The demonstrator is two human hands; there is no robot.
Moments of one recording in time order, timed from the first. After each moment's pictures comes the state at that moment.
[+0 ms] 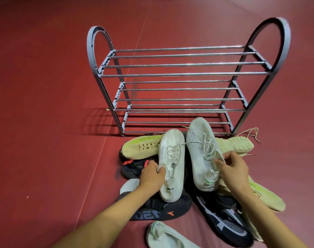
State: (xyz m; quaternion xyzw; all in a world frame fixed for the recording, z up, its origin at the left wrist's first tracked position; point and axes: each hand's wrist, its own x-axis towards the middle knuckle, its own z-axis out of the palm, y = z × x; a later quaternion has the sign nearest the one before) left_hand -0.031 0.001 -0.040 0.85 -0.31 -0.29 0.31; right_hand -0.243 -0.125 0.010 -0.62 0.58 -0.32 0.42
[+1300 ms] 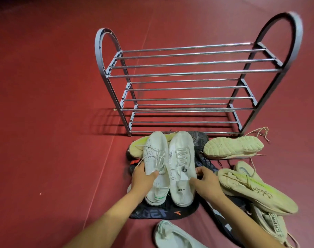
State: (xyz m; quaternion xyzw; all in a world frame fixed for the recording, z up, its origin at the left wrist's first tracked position) left_hand 0.002 0.035 -0.051 0.80 -0.24 -0.30 0.47; right_hand -0.192 -0.077 -0.035 -0.64 0.54 -0.15 0.53
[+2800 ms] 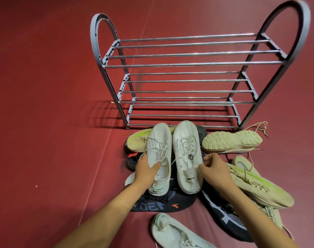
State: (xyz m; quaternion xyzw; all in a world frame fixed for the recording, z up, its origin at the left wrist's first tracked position) left_hand -0.001 0.023 -0.062 0.81 -0.28 -0.28 0.43; right_hand -0.204 -0.096 -0.010 -0.67 0.57 -0.15 0.45
